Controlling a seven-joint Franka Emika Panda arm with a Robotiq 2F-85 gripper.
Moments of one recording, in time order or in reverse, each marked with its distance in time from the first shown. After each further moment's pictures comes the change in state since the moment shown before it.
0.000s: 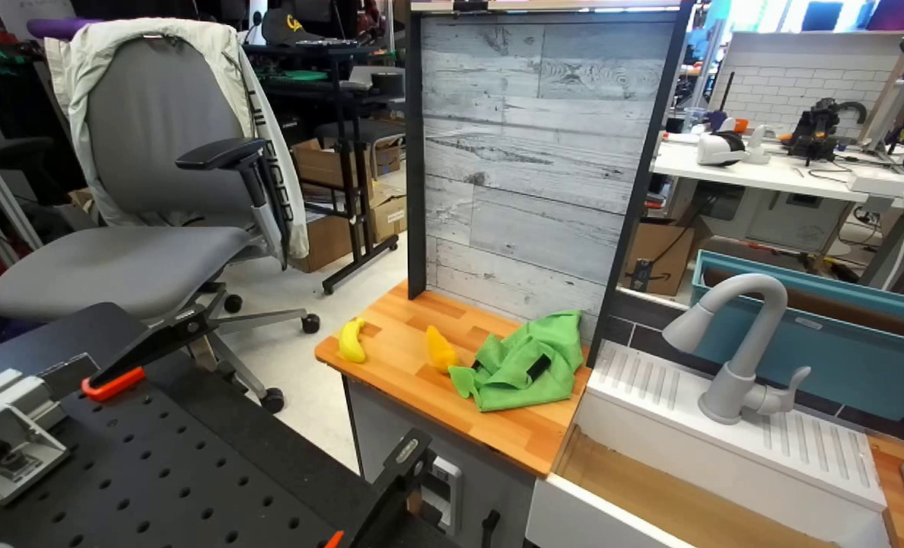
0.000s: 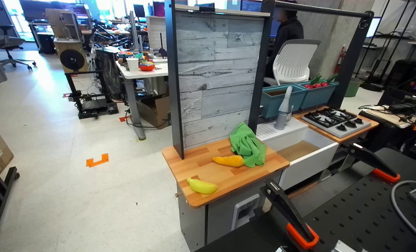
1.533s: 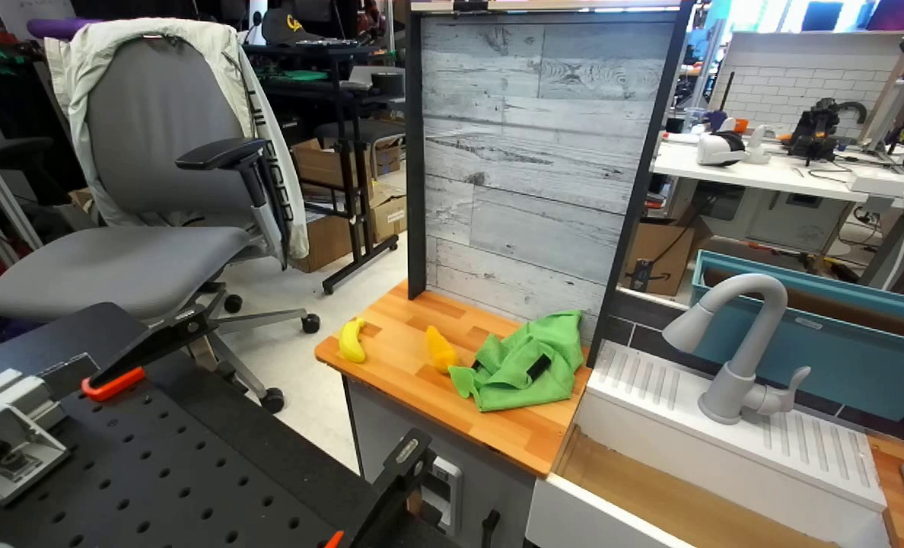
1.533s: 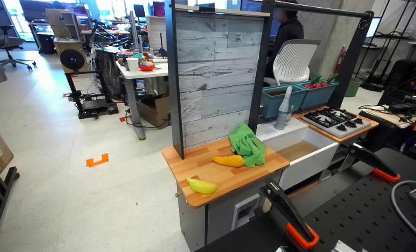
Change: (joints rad) arm 0.000 0.000 0.000 0.000 0.000 0.000 0.000
